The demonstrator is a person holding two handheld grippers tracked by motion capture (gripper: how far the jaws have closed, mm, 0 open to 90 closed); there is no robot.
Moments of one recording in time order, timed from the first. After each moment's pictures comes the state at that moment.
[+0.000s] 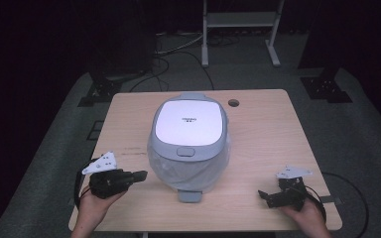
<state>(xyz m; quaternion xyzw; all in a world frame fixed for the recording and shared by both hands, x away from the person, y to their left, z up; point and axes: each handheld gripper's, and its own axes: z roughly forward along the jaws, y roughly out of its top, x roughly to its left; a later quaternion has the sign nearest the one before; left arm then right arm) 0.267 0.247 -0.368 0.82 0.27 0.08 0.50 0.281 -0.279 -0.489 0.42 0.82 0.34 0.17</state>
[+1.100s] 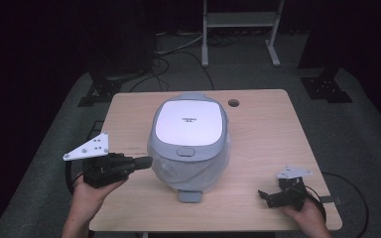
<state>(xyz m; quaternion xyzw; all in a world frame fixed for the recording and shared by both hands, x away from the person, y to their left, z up) 0.258 0.223 -0.284 0.80 0.19 0.07 0.57 0.281 -0.279 -0.489 0.42 0.82 0.34 0.17</state>
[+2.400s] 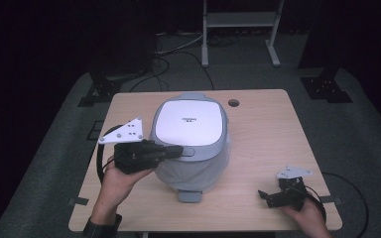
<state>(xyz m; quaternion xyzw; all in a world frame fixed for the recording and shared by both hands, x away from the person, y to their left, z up) 0.279 0.157 -0.267 0.80 0.15 0.06 0.58 0.281 -0.279 -0.489 0.42 0.82 0.34 0.17</state>
